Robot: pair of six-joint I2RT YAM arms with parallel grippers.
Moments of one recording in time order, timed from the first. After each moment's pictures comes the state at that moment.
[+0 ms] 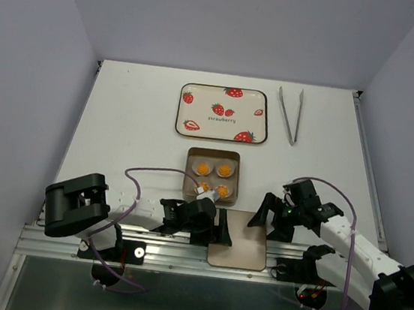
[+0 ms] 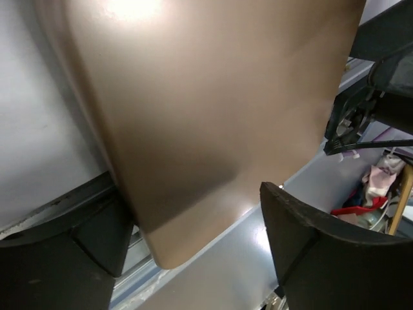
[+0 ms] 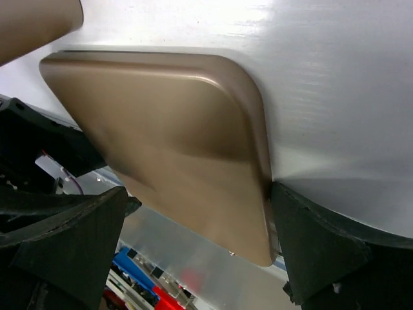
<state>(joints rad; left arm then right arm) -1.26 1.42 0.49 0.10 0.09 -1.27 0.43 0.95 0.38 -0.57 -0.44 0.80</state>
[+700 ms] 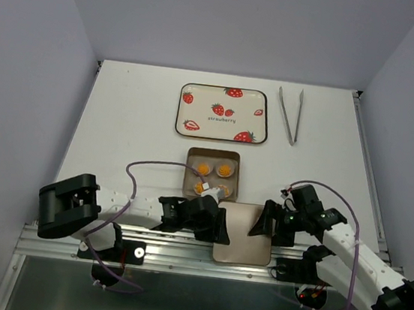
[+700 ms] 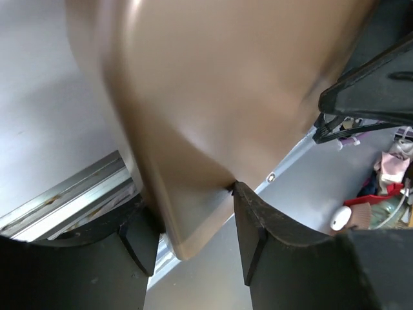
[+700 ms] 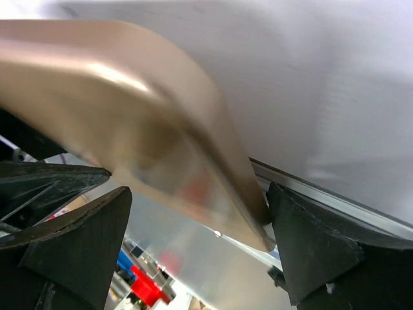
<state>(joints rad) -1.27 1.39 0.54 0.04 0.08 -1.17 0.43 0.84 0.35 -0.66 -0.56 0.72</state>
